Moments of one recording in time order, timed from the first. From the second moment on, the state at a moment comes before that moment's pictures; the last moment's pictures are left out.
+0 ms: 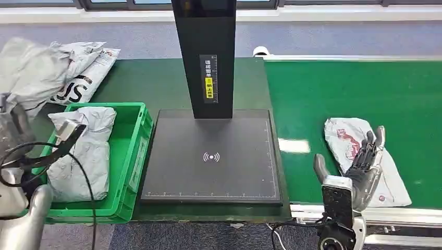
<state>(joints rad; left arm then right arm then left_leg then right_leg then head) -0.14 0.37 0.18 -1.65 -1.57 0.57 0.26 0.10 0.10 0.11 -1.74 0.61 -0.66 -0.22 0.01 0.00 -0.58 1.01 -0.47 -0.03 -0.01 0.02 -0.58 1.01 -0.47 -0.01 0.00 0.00</state>
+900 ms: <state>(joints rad) -0.07 0.25 0.14 -1.57 -1.48 0.38 0.14 0.10 0.11 0.11 -1.80 0.66 -0.61 -0.18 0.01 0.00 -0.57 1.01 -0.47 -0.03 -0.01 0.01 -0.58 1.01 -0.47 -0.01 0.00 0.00</state>
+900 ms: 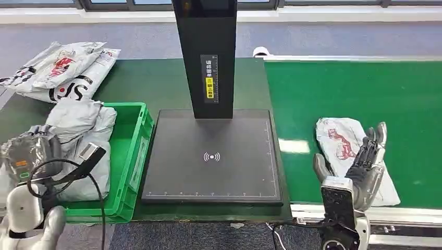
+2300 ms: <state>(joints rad) -0.34 0.10 -0.08 -1.13 -0.66 0.24 -0.10 0.03 0.11 0.11 -1.75 0.60 -0.63 -0.23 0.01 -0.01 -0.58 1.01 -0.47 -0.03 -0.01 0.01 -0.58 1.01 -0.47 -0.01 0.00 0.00</state>
